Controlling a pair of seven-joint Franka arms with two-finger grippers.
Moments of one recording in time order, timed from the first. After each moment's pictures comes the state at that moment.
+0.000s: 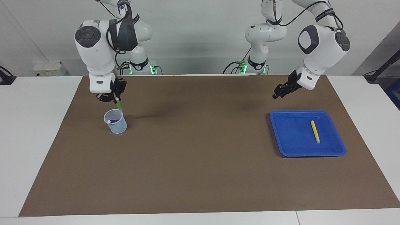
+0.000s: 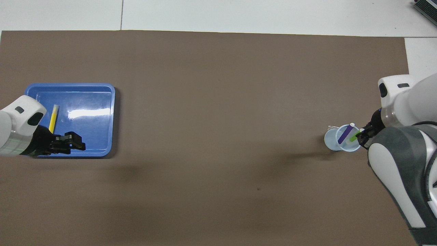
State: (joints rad) left arm 0.14 -0.16 -0.09 -2.14 -0.17 1.87 0.00; right arm 0.00 -0.05 0.03 -1.94 -0.11 1.80 -0.83
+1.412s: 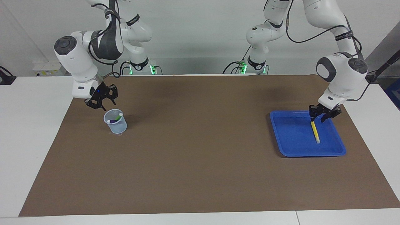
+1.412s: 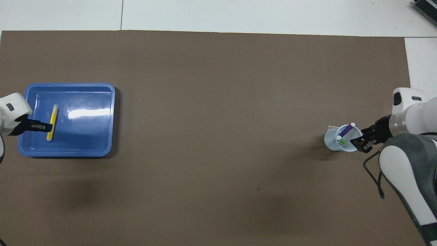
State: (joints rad) left arm 0.32 0.15 -0.09 -2.12 0.06 2.36 0.43; right arm -0.09 -0.09 0.04 -2.10 0.04 1.97 -0.74
